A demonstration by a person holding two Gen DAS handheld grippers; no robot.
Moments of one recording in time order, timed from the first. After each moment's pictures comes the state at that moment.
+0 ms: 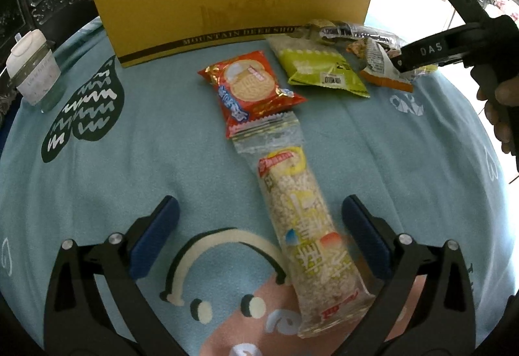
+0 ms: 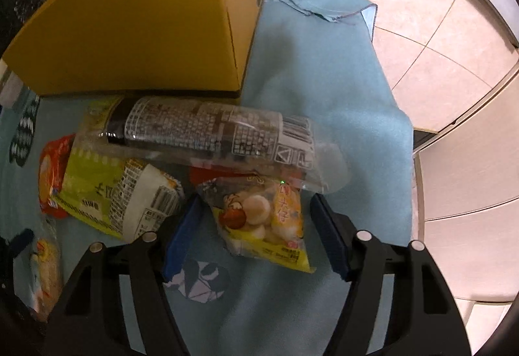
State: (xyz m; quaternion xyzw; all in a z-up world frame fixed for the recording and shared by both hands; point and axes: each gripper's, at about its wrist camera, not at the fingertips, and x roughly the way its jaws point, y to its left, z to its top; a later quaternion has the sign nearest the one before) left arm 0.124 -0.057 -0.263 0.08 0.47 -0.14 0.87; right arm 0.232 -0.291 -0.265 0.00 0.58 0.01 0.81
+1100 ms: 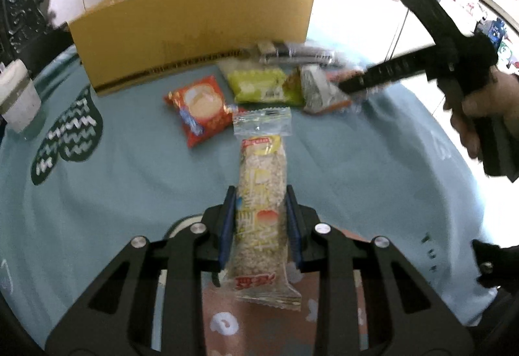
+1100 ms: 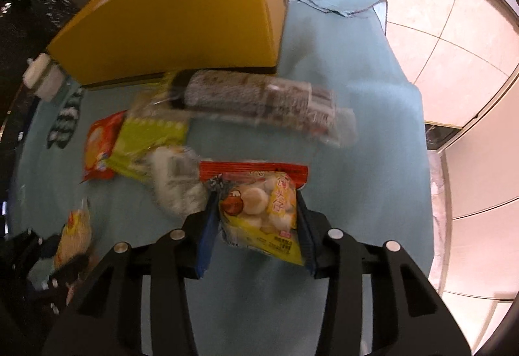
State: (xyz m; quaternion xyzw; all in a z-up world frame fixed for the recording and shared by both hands) left arm 0.085 -0.057 -0.231 0.09 0.43 -0.23 0.87; right arm 0.178 -0.286 -0.241 0.06 0.55 0.07 0.83
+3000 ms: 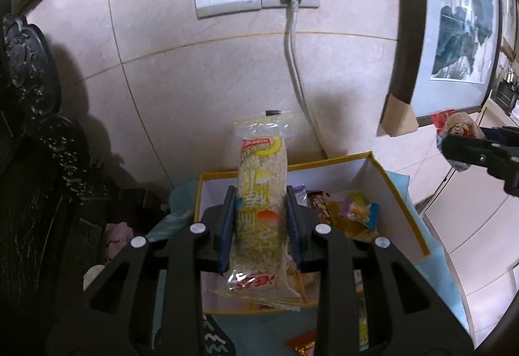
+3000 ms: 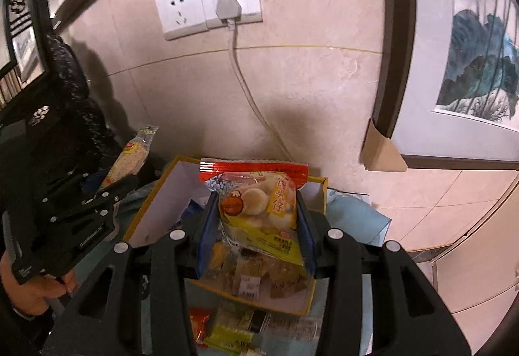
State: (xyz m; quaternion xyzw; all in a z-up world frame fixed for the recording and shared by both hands) left arm 0.337 -0.047 -0.024 0.07 0.33 -0.09 0.94; right arm 0.319 -0.244 -0.003 0.03 0.37 0.10 0.92
